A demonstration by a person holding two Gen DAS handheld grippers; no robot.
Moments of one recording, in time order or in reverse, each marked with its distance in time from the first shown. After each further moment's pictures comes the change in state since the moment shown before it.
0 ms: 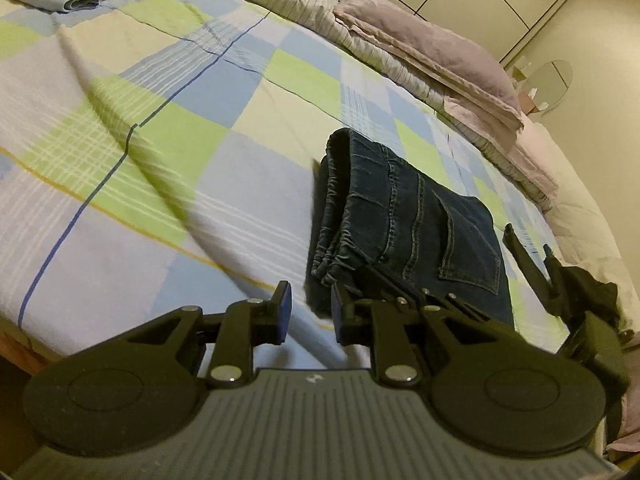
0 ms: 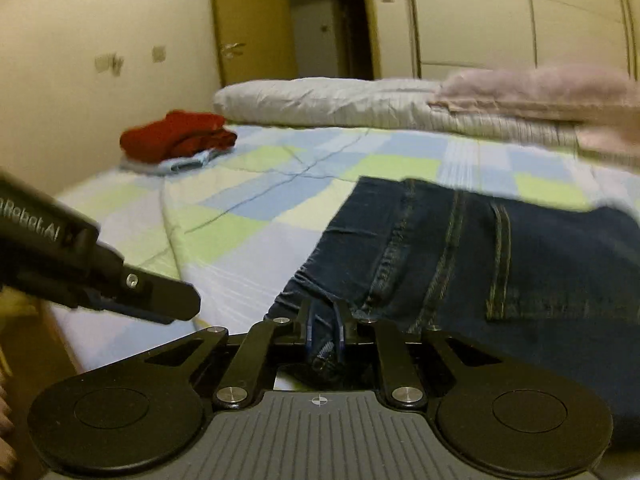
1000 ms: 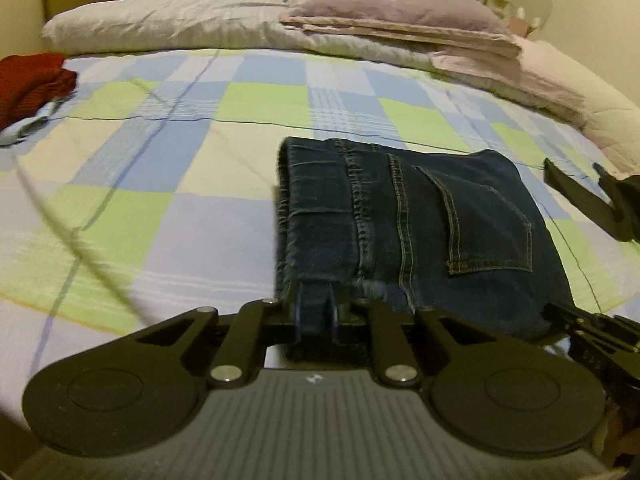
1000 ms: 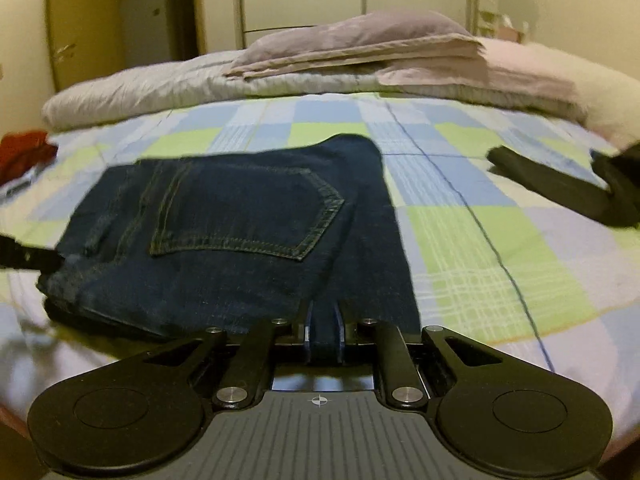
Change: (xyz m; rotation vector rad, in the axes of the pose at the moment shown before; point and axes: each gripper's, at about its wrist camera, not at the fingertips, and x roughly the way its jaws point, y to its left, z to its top) left arm 0.037 -0.095 -0.005 0.340 -0.026 0.234; right arm -0.093 -0.088 -0.027 0.216 0.088 -0.492
